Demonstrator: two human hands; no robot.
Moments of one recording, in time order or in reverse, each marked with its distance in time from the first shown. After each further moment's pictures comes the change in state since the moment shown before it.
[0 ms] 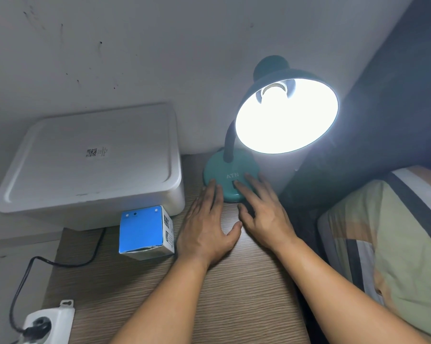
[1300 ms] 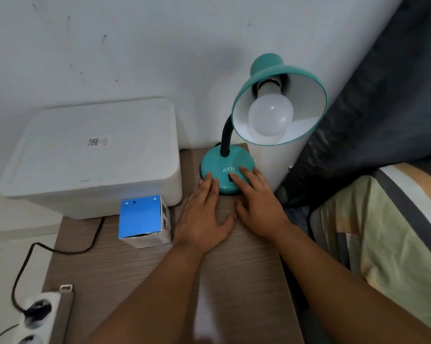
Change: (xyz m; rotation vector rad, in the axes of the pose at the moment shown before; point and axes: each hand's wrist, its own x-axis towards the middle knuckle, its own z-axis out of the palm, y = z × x) left_hand 0.002 -0.011 0.011 -0.050 -0.038 0.013; right_hand 0.008 -0.008 -0.017 -0.010 -0.162 0.003
